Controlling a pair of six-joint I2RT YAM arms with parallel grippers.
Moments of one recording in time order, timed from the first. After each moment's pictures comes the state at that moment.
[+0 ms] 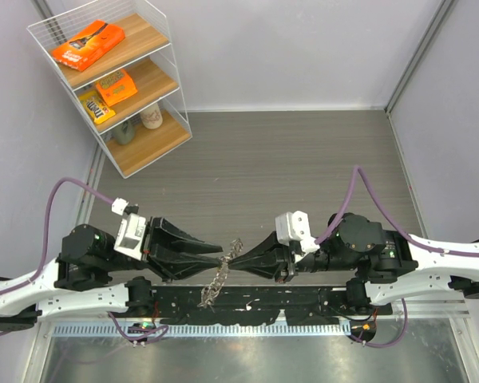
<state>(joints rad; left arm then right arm) -1.36 0.52 0.89 -0.03 0.22 -0.18 1.55 0.91 1.14 -0.14 -0.05 -0.03</state>
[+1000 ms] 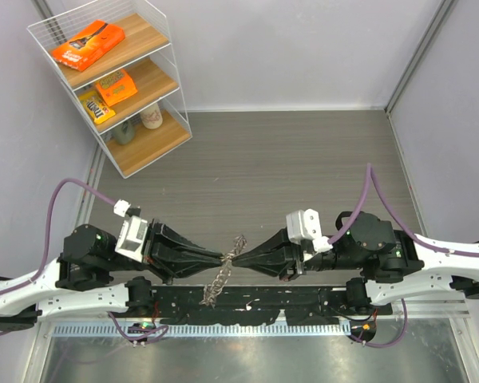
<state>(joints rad) -1.36 0.53 0.89 -0.03 0.25 -0.18 1.55 0.89 1.15 -0.12 -0.05 -0.04</state>
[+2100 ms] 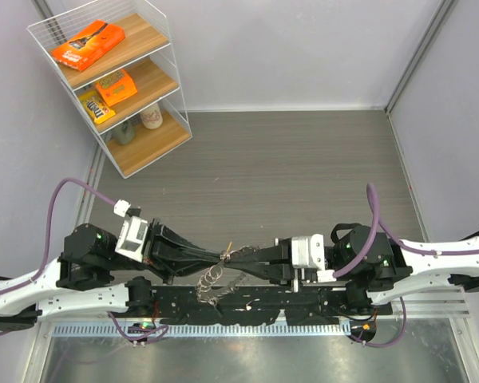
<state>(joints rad) -1.36 0.53 0.89 -0.02 0.28 -0.18 1.63 0.90 1.07 0.10 0.03 -0.27</state>
